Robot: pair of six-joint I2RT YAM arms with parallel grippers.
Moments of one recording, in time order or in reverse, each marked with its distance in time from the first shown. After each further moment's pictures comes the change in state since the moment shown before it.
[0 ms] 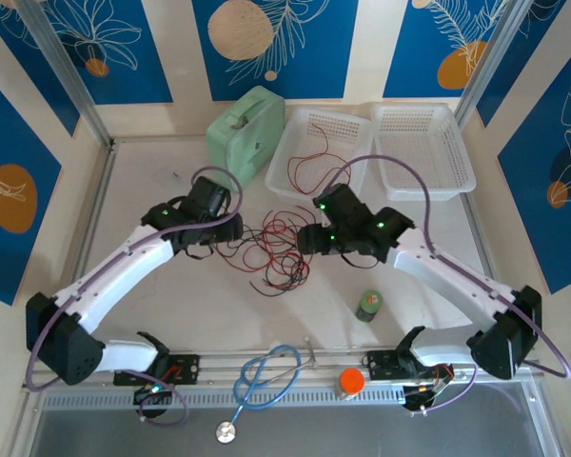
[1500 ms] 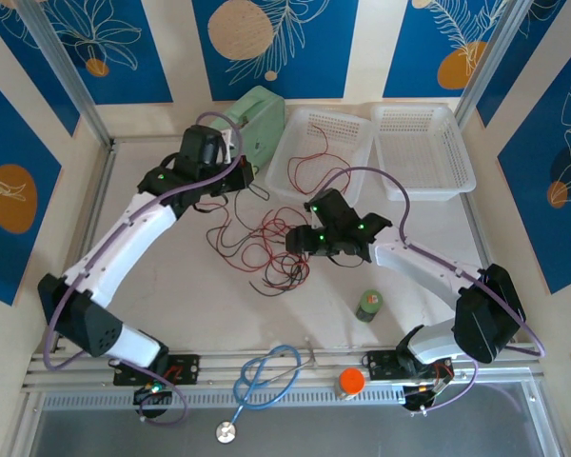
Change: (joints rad) left arm 0.044 0.141 0.408 0.140 0.281 0.062; right arm -0.056 0.100 -0.135 0.327 -0.171 0.065
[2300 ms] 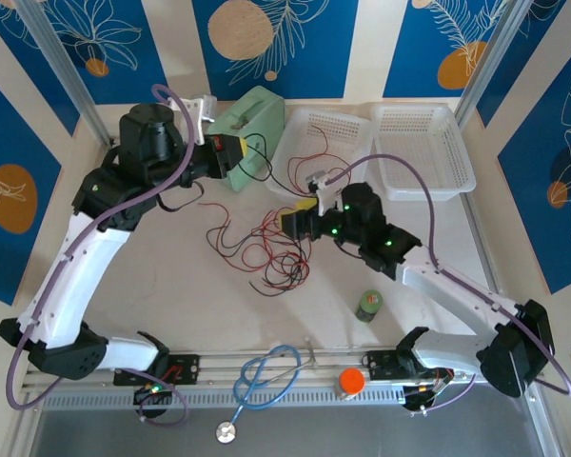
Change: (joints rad) left arm -0.056 -0.126 0.316 -0.134 0.084 0.044; right arm -0.042 -0.250 -0.114 0.457 -0.102 -0.393
